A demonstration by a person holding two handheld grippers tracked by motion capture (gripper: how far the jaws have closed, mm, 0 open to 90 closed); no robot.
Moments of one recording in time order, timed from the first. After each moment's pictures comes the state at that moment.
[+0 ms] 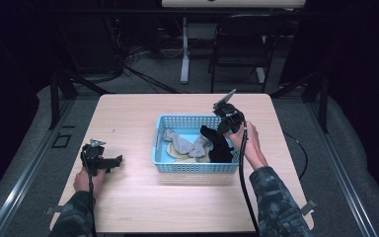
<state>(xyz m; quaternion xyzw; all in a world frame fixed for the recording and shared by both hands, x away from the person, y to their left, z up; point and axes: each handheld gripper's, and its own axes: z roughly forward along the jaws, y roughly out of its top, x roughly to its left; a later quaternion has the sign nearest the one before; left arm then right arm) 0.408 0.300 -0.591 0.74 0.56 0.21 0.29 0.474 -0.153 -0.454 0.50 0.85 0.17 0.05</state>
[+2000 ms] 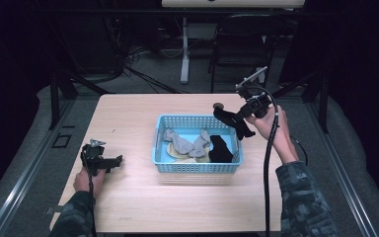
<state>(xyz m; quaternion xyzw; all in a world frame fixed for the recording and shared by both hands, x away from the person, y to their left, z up) 0.408 0.300 -0.591 0.74 0.56 0.21 0.29 0.449 -0.206 -0.363 0.49 0.84 0.22 0.09</state>
